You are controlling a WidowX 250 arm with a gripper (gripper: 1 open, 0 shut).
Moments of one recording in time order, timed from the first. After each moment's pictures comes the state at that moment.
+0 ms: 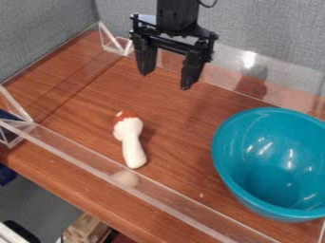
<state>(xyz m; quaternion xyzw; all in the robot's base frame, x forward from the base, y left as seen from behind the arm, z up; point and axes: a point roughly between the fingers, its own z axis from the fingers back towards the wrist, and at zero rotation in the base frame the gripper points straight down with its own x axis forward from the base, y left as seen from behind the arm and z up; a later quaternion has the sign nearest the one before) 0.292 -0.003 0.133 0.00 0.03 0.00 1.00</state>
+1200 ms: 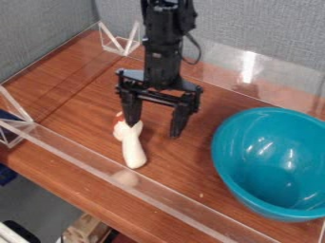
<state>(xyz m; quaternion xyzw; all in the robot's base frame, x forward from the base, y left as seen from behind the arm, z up) 0.260 0.001 0.080 -0.01 0.06 0.09 0.99</state>
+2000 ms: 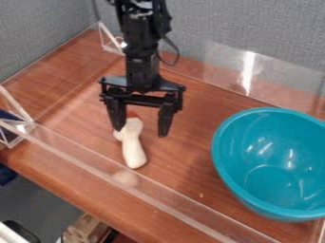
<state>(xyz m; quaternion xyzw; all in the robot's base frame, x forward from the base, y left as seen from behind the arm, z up) 0.260 0.022 0.069 -0.02 0.04 0.17 0.99</state>
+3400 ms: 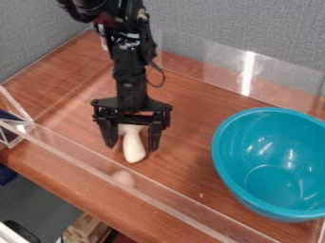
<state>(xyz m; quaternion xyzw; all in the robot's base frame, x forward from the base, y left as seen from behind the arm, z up) 0.263 0.037 0.032 -0.02 0.04 0.19 0.98</state>
